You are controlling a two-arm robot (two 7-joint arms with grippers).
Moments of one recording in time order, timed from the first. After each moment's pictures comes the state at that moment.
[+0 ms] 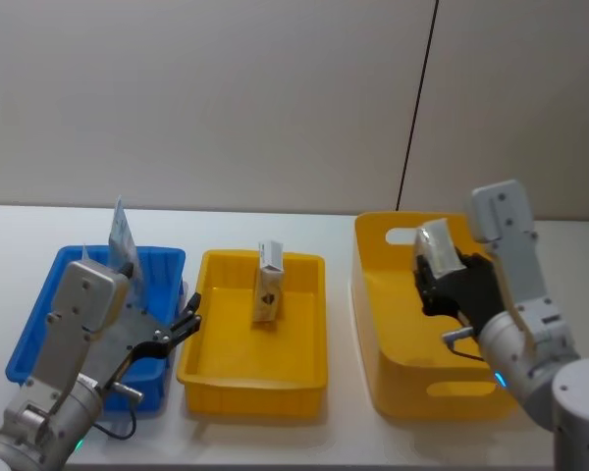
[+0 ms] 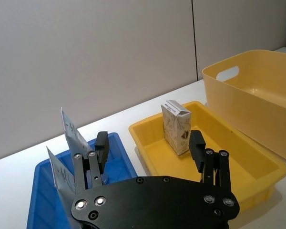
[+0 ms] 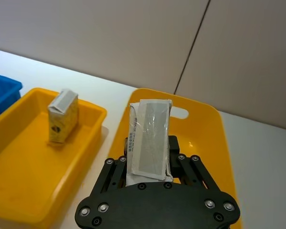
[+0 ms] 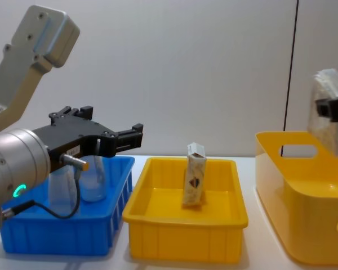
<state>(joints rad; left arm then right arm) -0.24 0.38 0.45 -1.63 -0.20 0.01 -0.01 0.19 0.23 -0.23 -1.82 0.03 0.57 -0.02</state>
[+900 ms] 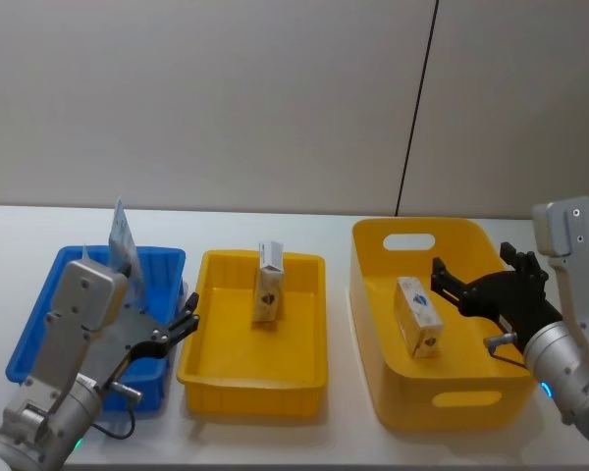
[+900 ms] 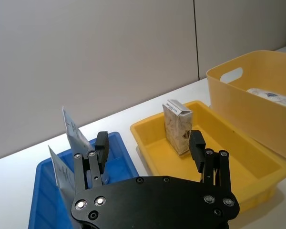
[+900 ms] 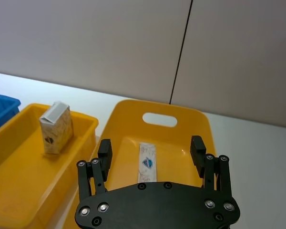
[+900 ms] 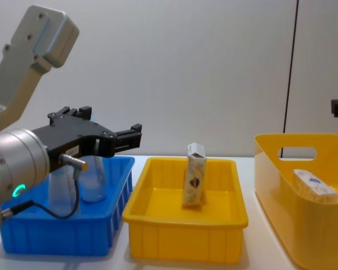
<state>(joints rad) -0.24 0.38 0.45 -1.63 -0.20 0.02 -0.01 0.13 0.25 -0.10 -1.79 0.11 0.39 0.08</state>
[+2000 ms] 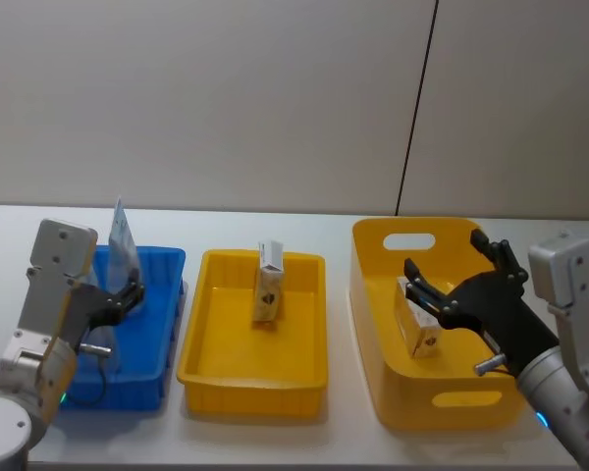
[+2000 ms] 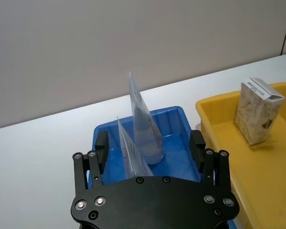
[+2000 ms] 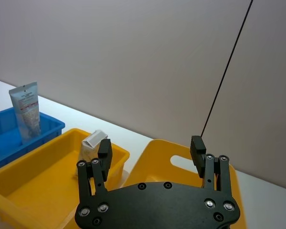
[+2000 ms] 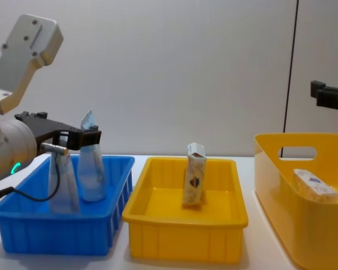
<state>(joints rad) -0.32 0.28 0.38 -1.54 -0.14 0.23 0.16 0.06 0.30 -0.12 -1.76 0.09 0.03 0.22</state>
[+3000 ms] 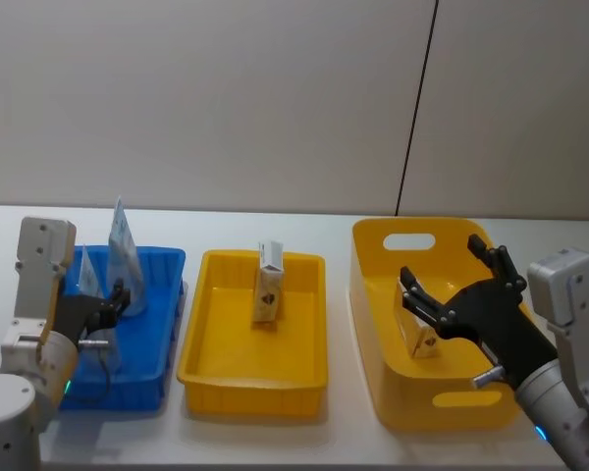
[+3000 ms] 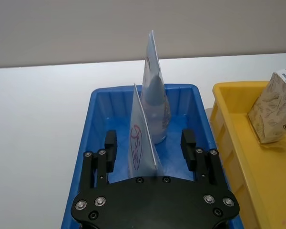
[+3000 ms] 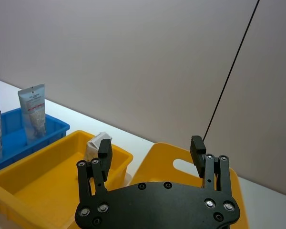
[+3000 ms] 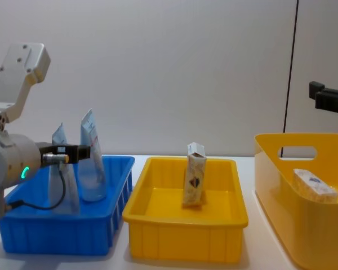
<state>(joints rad) -0.38 0.17 0.29 -1.40 -0.24 0.33 0.16 0.02 0.29 -0.12 -1.78 0.06 -0.02 0.22</state>
